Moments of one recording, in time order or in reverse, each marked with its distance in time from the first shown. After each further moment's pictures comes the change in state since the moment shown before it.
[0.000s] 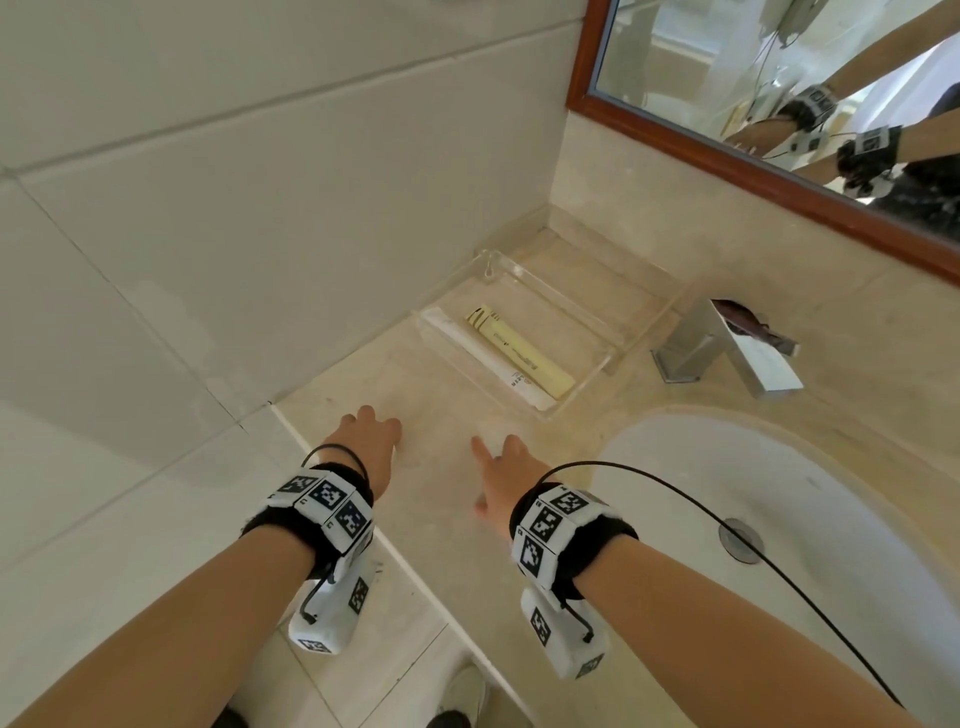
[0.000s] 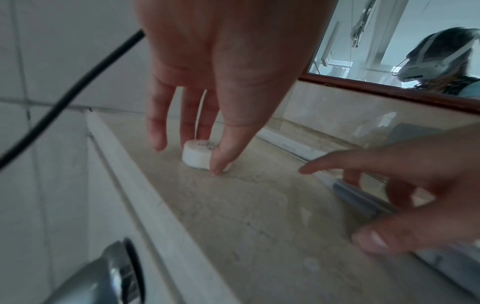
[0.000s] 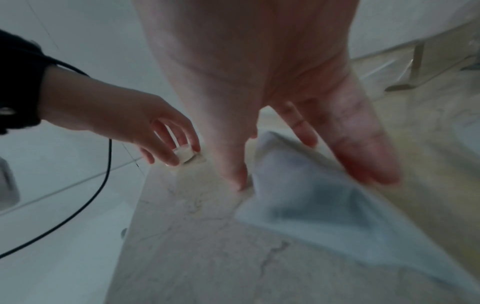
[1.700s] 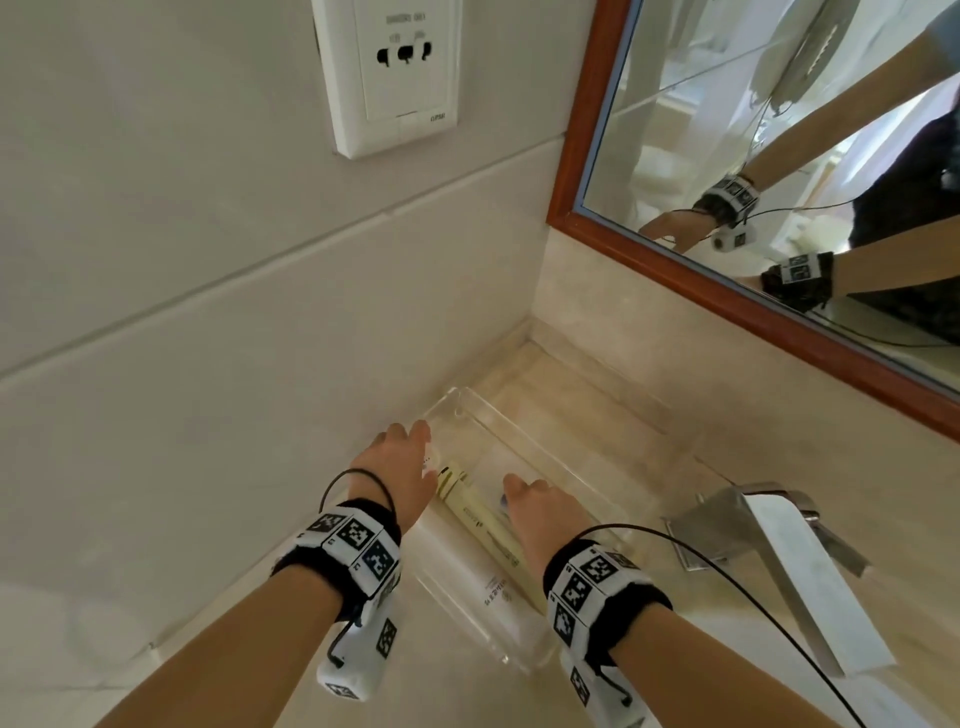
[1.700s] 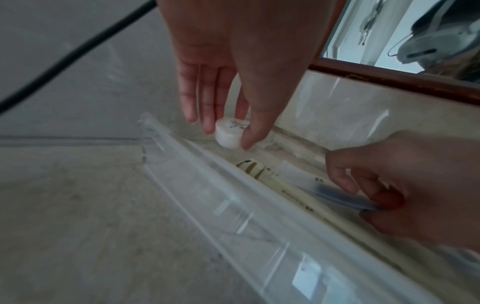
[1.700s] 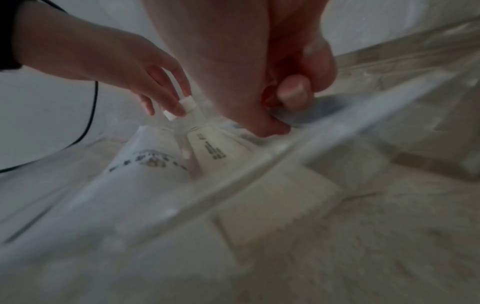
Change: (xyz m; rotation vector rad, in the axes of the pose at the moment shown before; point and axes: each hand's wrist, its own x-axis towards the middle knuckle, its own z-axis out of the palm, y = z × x) left_hand 0.179 0.060 -0.103 -0.218 0.289 0.109; right_hand 0.133 0.084 -0.120 -0.143 0.154 0.026
